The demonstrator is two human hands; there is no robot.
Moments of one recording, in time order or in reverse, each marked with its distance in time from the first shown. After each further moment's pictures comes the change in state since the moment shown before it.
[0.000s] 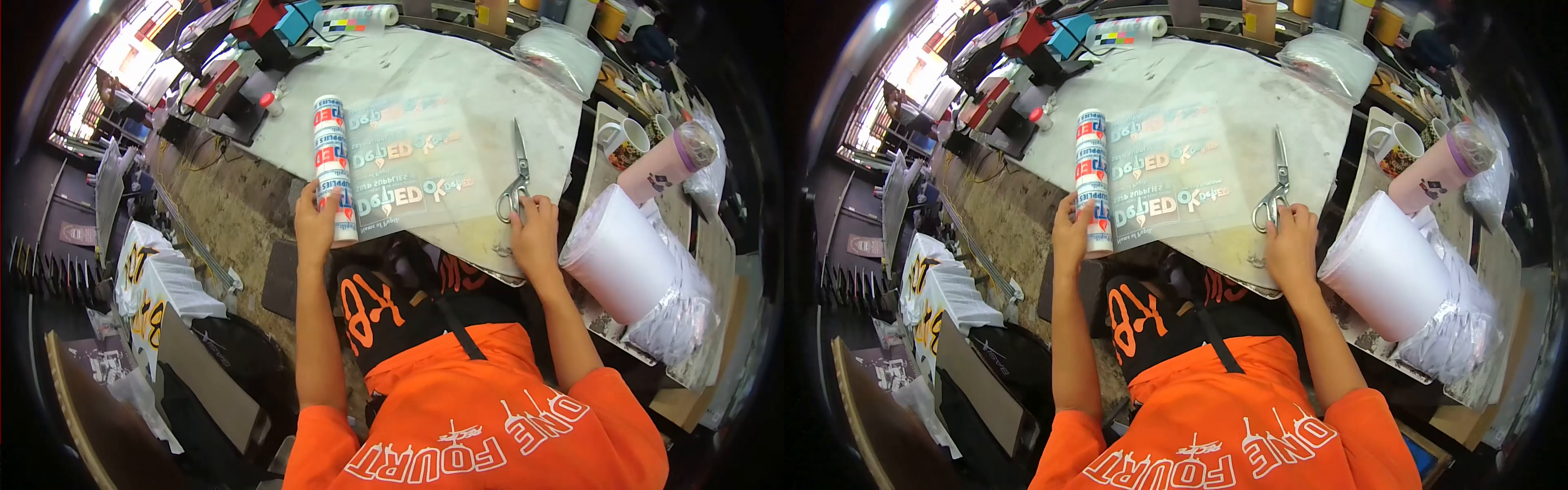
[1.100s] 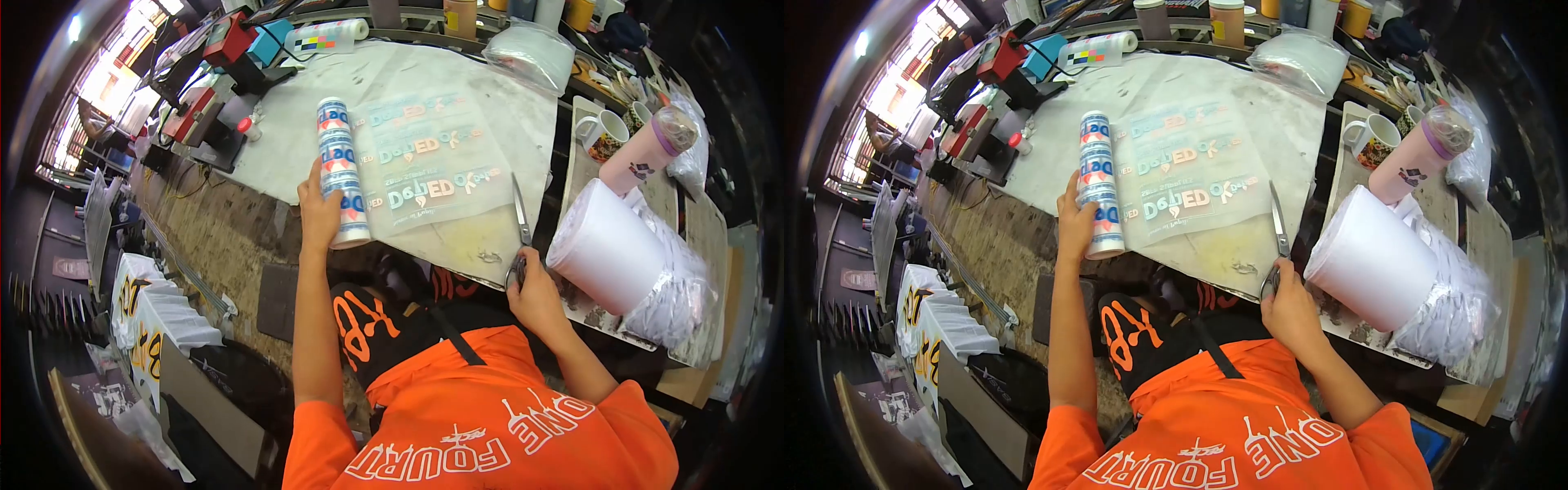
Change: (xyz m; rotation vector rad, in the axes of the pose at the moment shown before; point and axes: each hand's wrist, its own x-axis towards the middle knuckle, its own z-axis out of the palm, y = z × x) left_hand 0.040 0.021 0.042 0.209 -0.144 0.275; right_hand -0.078 -0.005 -0.062 0.214 -0.286 0.109
